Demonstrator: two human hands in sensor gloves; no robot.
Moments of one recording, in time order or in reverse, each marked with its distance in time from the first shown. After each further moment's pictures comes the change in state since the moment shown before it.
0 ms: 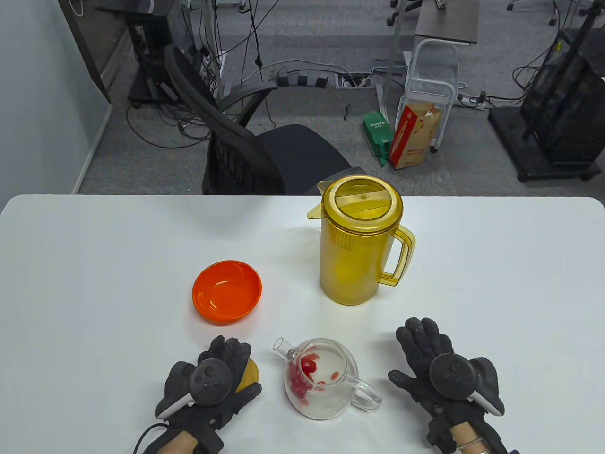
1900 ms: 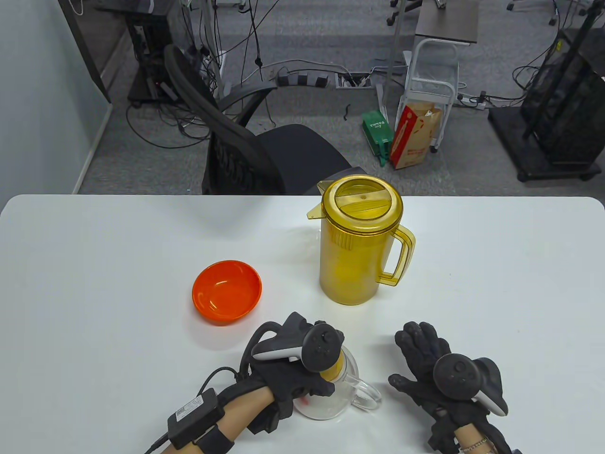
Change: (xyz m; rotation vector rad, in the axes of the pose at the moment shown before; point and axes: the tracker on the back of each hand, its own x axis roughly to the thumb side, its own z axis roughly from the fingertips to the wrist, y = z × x) left_hand 0.163 0.034 -0.077 -0.281 -0.248 -0.270; right_hand -0.006 0.001 0.002 0.026 -0.016 -0.049
